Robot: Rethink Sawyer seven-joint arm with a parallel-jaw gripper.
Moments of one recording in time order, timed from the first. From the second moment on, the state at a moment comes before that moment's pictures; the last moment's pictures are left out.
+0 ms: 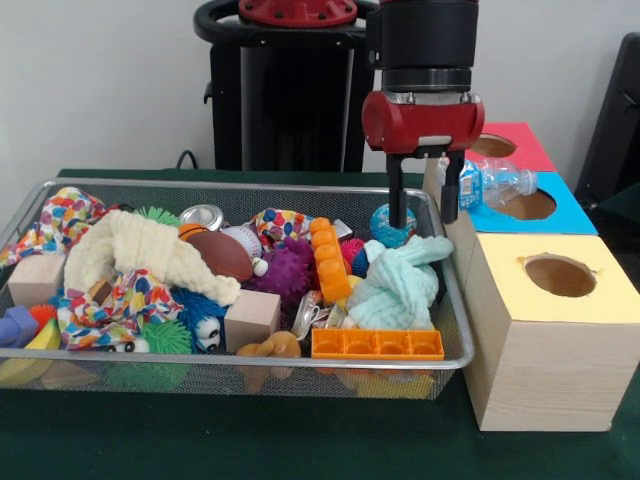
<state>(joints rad) -0.27 -0.78 0.19 1.78 -0.28 0.21 1.46</state>
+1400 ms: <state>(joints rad) -0.29 -0.81 0.24 1.80 -0.28 0.44 1.46</state>
